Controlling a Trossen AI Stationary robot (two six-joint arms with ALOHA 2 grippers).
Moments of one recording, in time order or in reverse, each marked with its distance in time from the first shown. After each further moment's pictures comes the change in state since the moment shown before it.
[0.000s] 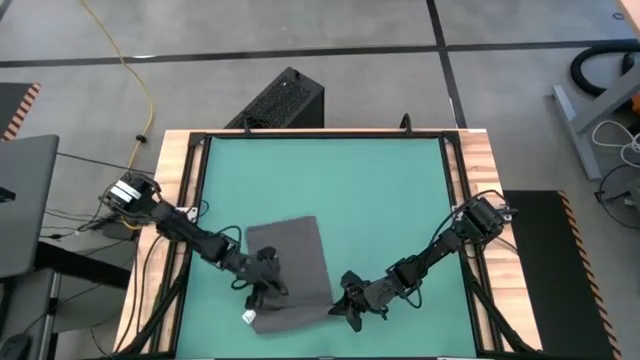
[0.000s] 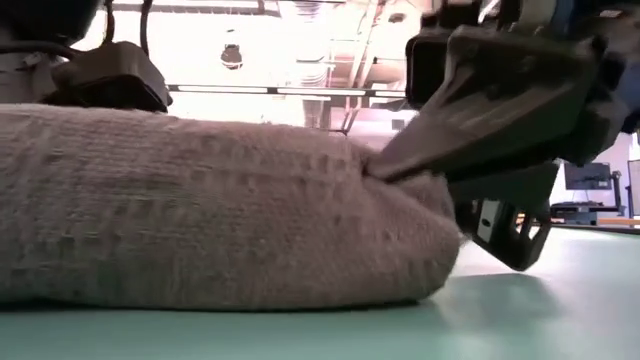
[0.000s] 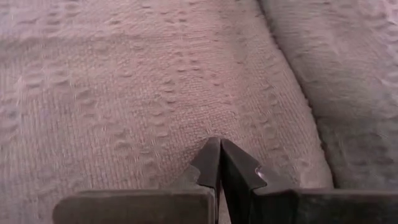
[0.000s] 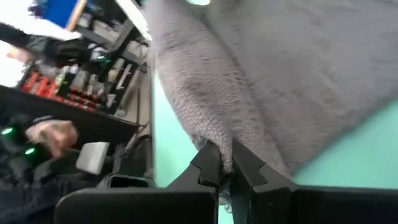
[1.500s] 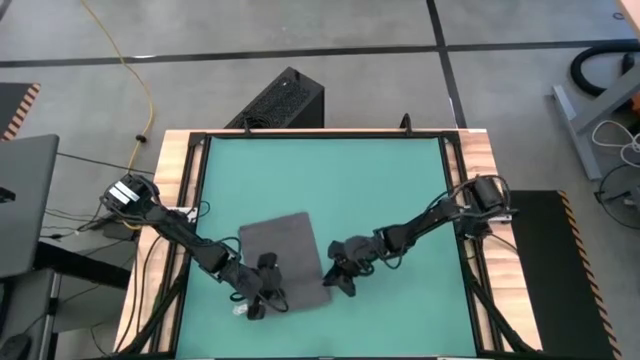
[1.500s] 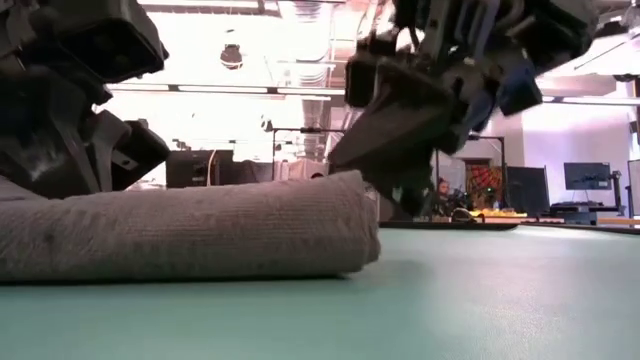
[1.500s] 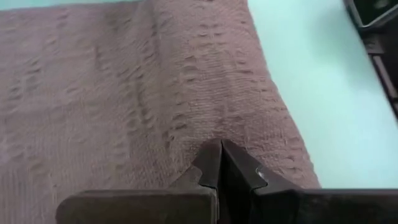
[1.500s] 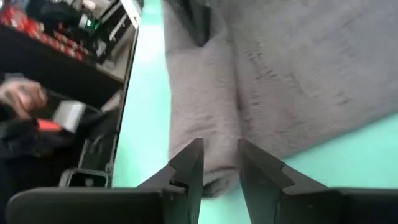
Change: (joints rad) left arm -0.096 0.000 0.127 -0.142 -0.151 -0.012; right arm -0.306 -0.126 -0.001 -0.224 -0.405 -0.348
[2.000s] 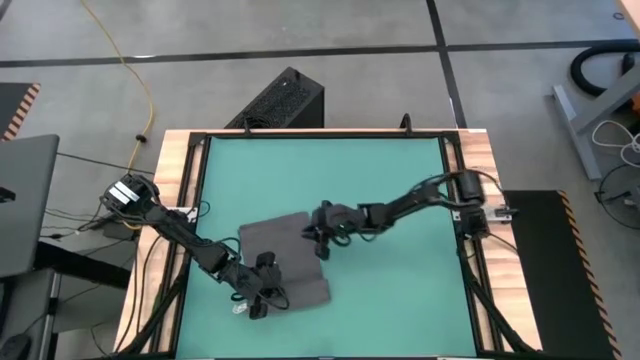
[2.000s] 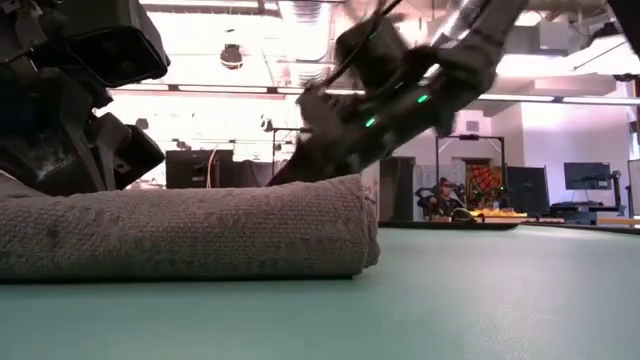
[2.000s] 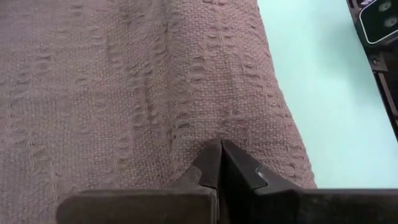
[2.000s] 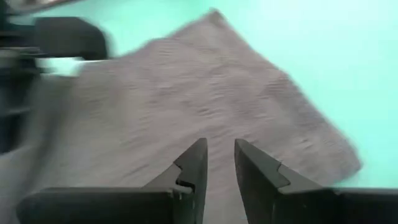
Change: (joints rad) left arm 0.000 0.000 -0.001 -0.002 -0.027 -0.085; right arm -0.217 0.128 0.161 -0.015 0.224 -0.416
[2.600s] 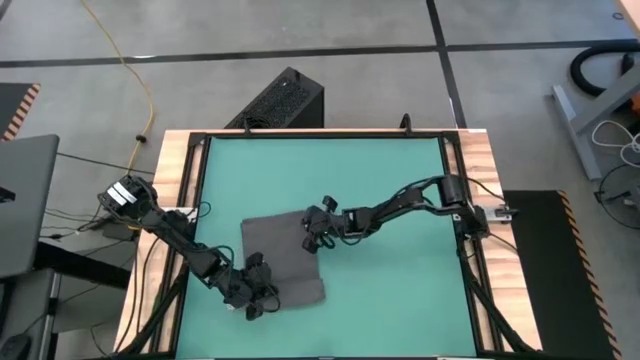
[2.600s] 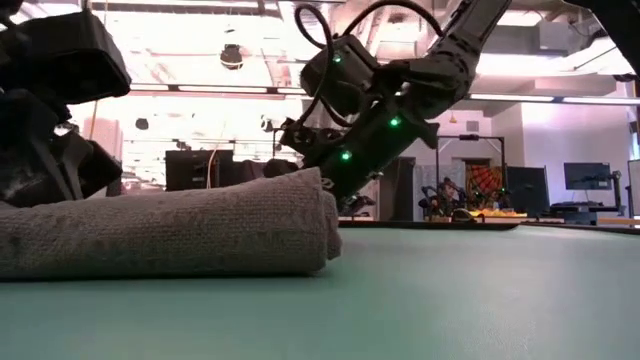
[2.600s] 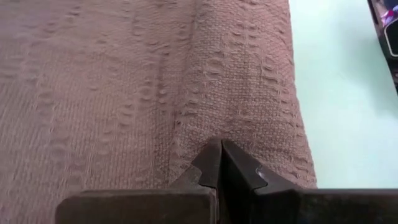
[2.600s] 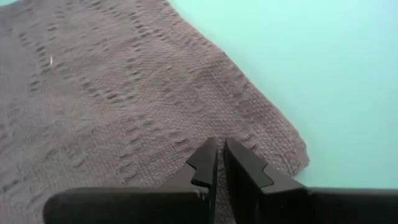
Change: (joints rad) left arm -0.099 -0.002 -0.067 -0.048 -0.170 -0.239; right arm 0.005 0.139 0.142 -0.258 0.343 0.033
